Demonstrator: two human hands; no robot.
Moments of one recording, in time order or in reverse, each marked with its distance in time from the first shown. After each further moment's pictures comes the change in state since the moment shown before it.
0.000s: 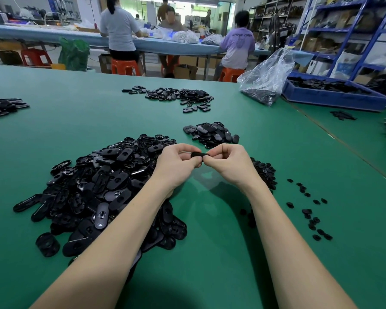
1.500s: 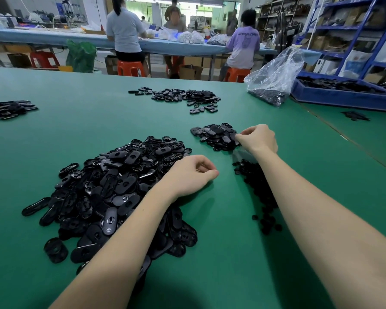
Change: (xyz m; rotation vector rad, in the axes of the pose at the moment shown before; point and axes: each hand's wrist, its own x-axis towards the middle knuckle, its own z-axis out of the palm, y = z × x) left_hand 0.005 -0.007 -0.007 0.398 -0.278 0.061; right_hand 0.094 0.007 -0.031 -0.443 0.353 0.261
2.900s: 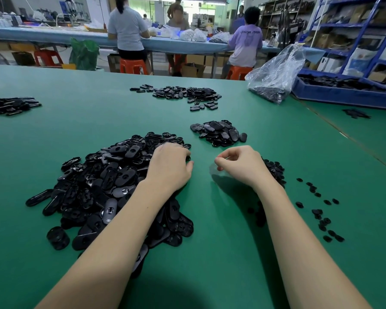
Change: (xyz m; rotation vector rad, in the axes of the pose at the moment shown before) left_hand -0.004 -0.006 -0.014 0.859 0.315 0.131; right_hand -0.089 0.019 -0.010 0.030 -0.359 -0.254
